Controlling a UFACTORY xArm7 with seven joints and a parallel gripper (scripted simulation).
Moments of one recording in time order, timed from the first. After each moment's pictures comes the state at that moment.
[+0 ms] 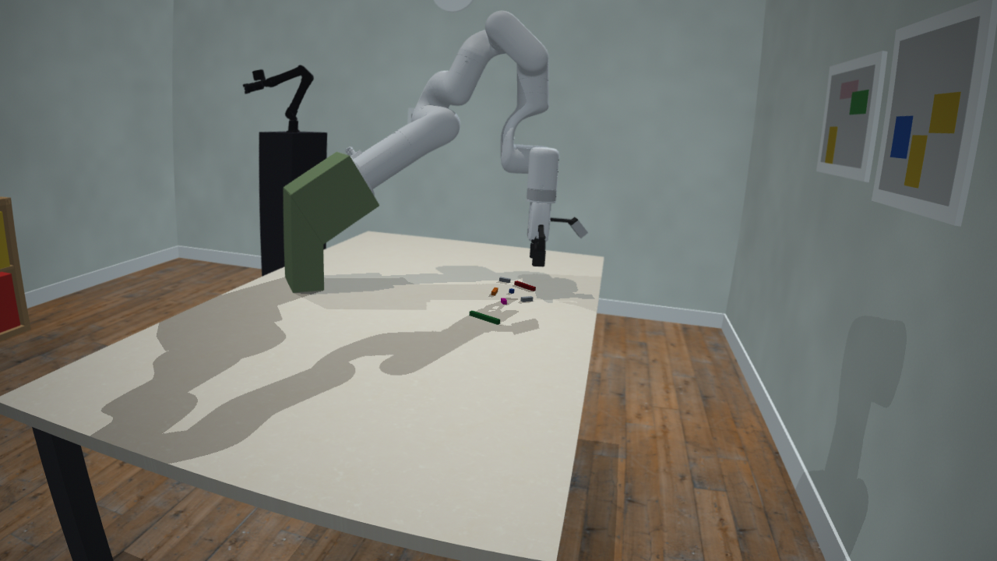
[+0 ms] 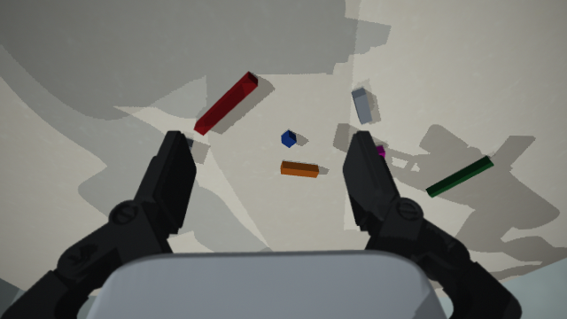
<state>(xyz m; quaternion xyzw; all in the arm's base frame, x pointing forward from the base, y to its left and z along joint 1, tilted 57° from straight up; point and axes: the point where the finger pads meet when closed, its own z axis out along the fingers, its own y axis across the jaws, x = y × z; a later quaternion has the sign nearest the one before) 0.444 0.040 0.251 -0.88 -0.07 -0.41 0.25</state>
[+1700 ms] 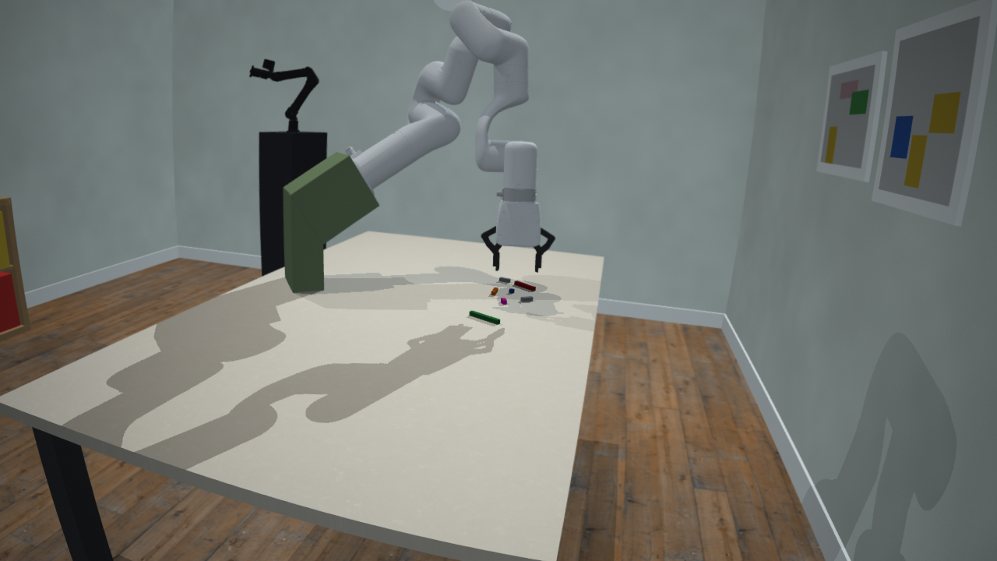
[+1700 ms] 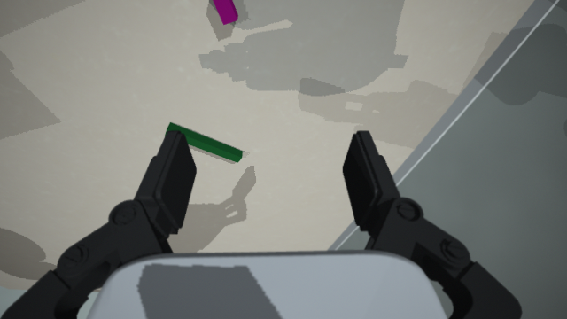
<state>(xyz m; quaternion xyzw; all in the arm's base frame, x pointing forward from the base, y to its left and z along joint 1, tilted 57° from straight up) 0.446 -0.096 0.155 -0.59 -0.64 -0.47 -0.11</state>
